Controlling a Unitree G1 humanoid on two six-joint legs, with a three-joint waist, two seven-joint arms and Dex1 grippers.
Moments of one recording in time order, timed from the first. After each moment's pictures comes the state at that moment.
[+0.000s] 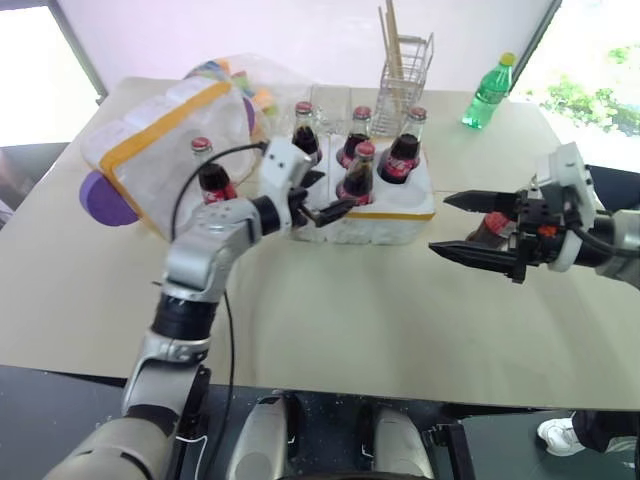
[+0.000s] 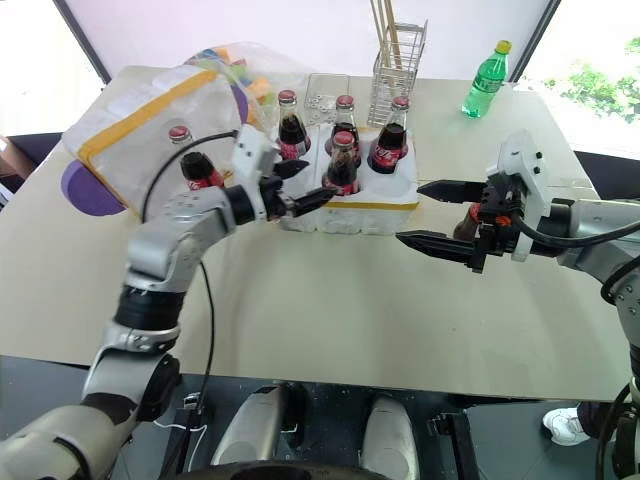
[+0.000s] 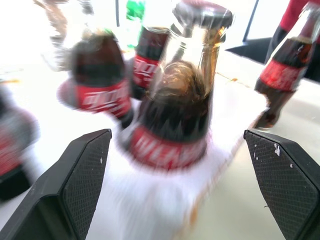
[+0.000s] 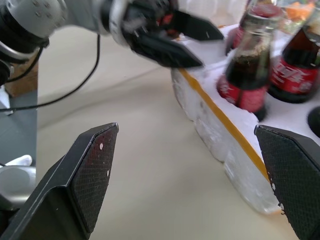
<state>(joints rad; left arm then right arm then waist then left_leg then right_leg) -0.60 0.35 0.05 -0.29 -0.45 0.78 -0.64 -0.37 -1.02 -0.28 -0.37 0.84 0.79 0.99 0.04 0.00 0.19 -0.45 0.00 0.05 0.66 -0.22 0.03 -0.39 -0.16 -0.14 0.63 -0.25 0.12</state>
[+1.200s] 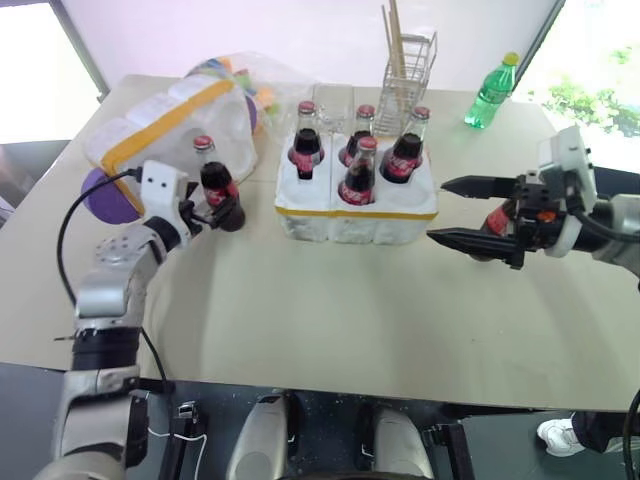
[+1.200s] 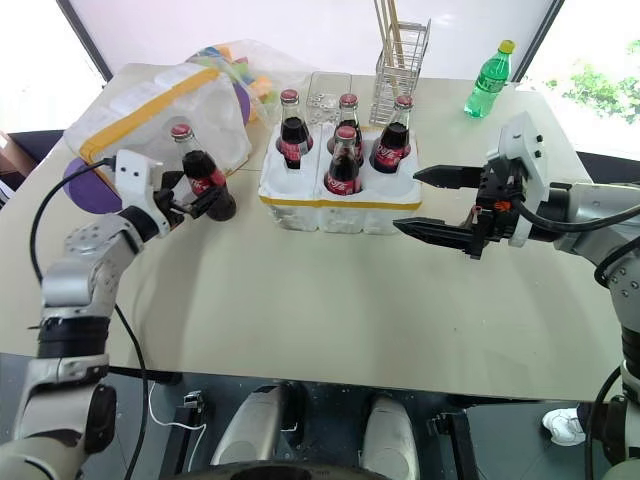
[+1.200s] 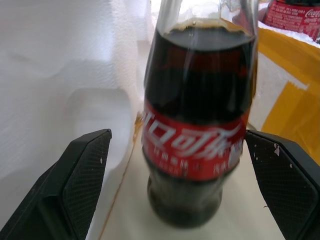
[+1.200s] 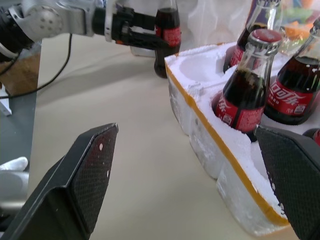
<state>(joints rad) -0.57 0.48 0.16 0.18 -0.28 0.42 -0.50 -0.45 -1.00 -0.25 -0.31 0.80 0.76 1.03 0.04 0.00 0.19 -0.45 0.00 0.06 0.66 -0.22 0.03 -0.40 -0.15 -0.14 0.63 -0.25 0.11</state>
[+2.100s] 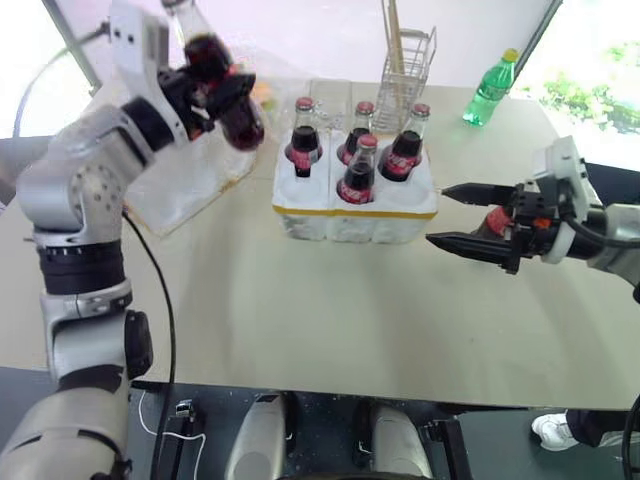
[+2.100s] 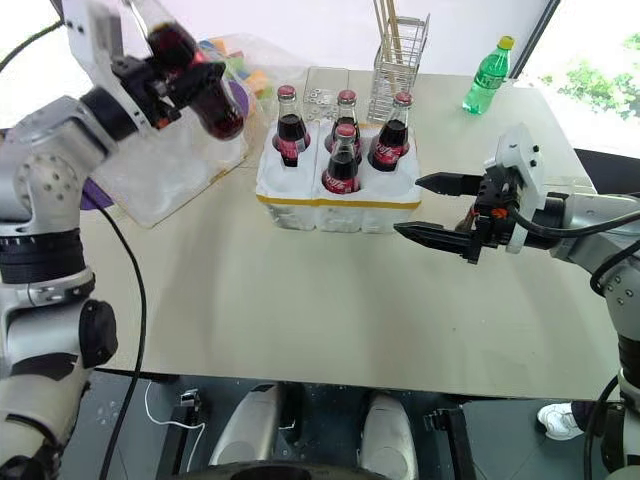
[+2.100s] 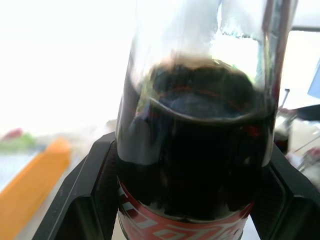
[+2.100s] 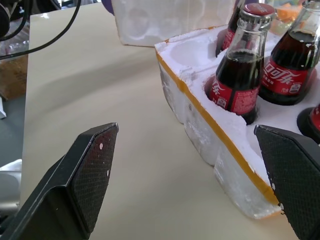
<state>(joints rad) -0.98 0.55 0.20 0.06 -0.52 0.74 -0.60 -0.39 -0.99 -0.27 -0.33 0.80 0.76 0.99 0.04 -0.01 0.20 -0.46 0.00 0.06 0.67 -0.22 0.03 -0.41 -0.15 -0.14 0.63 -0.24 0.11</state>
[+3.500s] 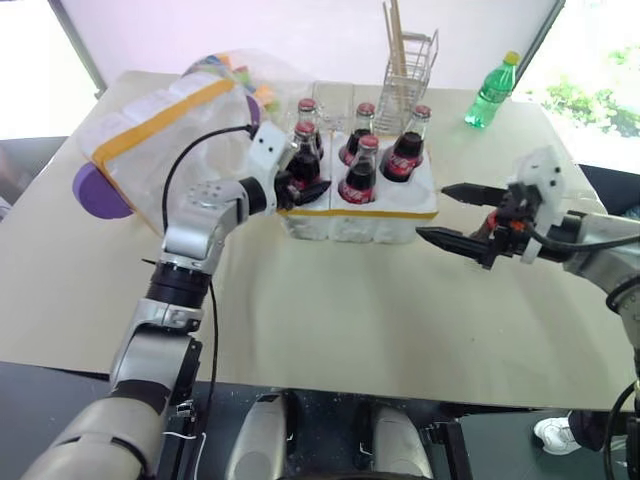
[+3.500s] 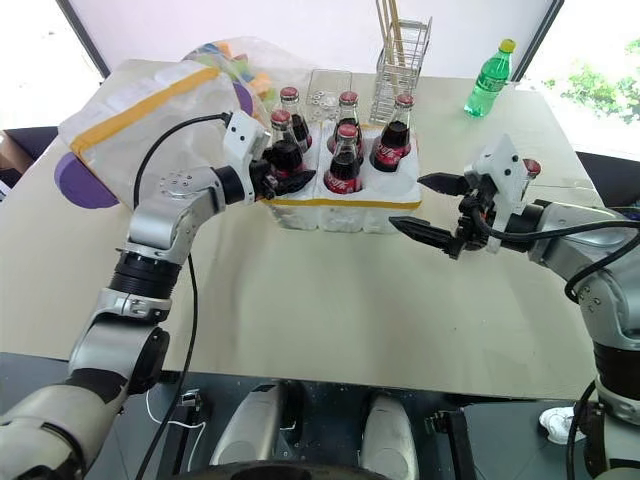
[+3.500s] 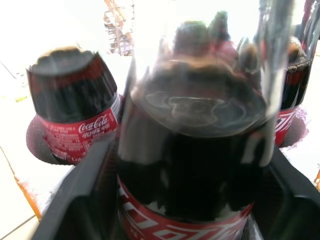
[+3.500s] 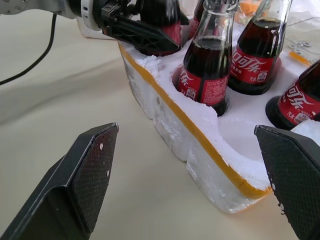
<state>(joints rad) -0.87 0.32 -0.10 0.33 -0.22 0.44 -0.68 -0.38 -0.91 -0.20 -0.34 0.68 0.71 0.83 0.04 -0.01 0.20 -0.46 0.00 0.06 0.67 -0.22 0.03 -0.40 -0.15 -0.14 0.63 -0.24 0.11</state>
